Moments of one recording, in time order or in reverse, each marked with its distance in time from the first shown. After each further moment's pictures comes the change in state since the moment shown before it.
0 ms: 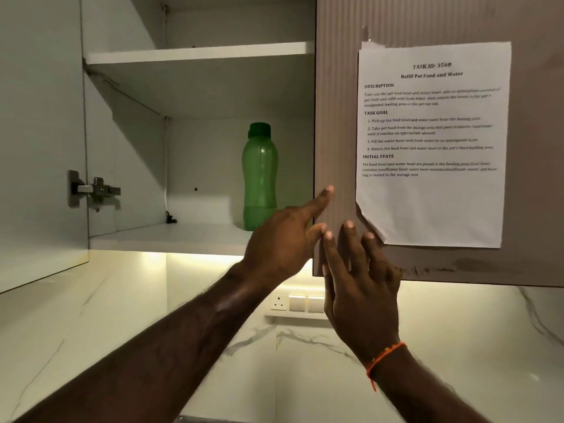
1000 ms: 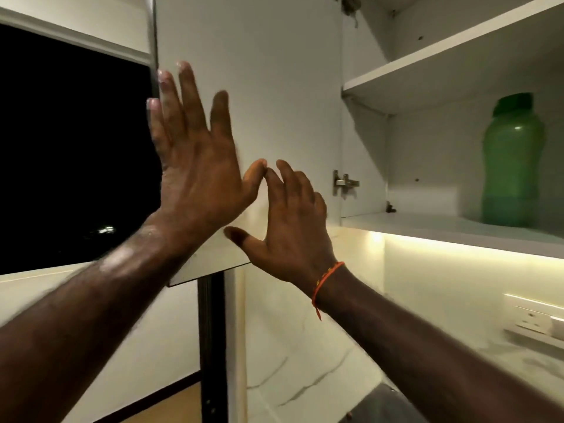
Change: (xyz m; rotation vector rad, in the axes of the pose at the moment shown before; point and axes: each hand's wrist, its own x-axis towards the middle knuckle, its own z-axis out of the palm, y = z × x) left_hand -0.185 0.001 -0.342 1.364 0.499 -0.407; right_hand 0.102 -0.348 -0.170 1.202 -0.300 -0.280
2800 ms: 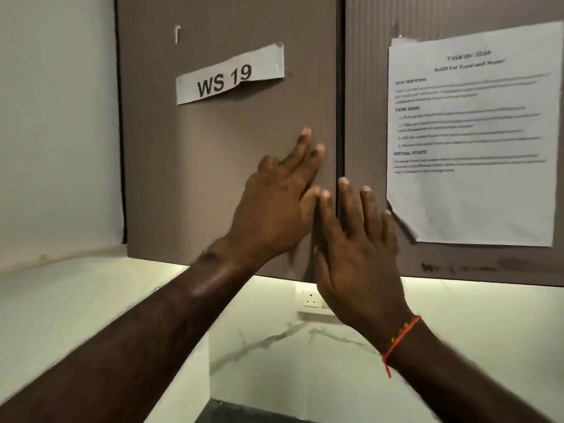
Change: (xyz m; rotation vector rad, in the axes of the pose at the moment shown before) left_hand -0.002 0.312 0.051 -1.013 -0.092 0.499; right_hand -0.144 0.198 -0.206 -0.815 0.160 0.287
